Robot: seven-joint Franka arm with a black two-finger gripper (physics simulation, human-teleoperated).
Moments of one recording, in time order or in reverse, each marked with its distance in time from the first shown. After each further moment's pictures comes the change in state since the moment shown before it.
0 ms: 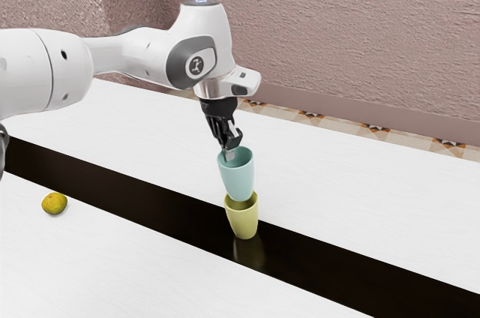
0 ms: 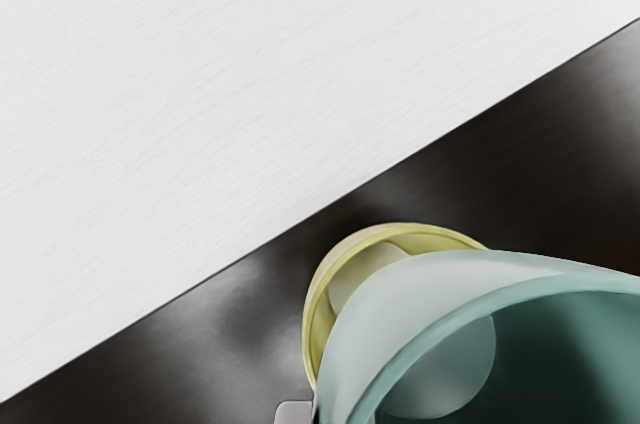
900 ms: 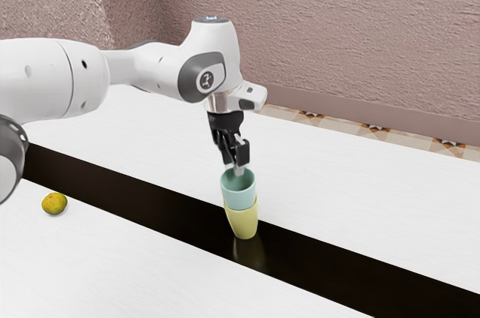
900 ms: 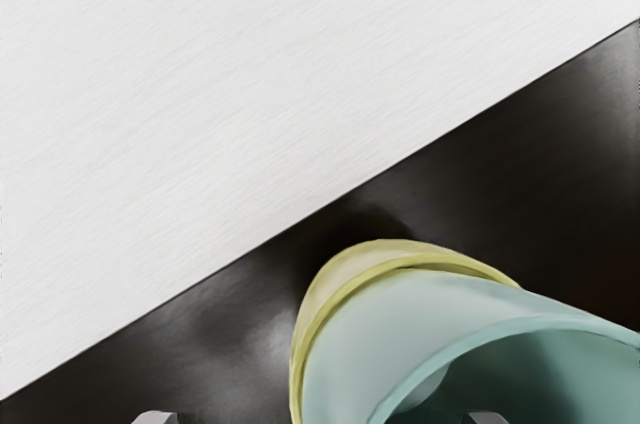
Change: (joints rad) arm -0.001 0.058 -0.002 0.007 -0.019 0.021 0.002
